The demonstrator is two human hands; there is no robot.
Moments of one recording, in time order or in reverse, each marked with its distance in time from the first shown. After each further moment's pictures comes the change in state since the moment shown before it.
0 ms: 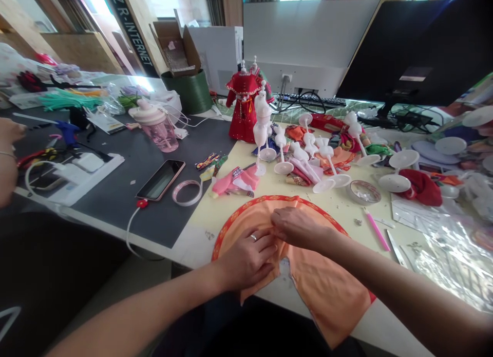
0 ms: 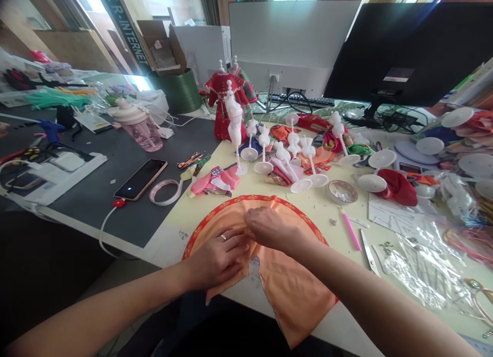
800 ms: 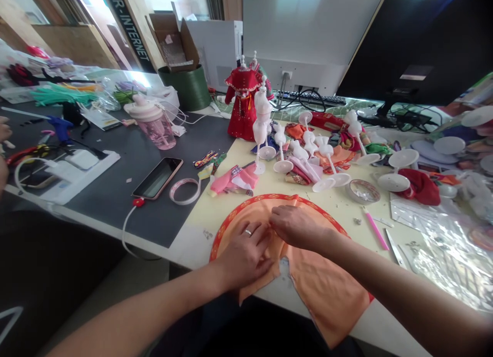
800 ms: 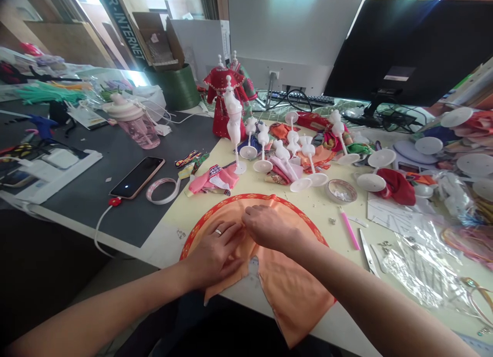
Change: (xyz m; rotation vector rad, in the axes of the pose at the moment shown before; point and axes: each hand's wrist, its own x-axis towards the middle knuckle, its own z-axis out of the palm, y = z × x) left_hand 0.003 0.003 0.001 0.128 0.009 -0.176; right_hand -0.002 0.000 -0.003 0.056 -0.009 0.034
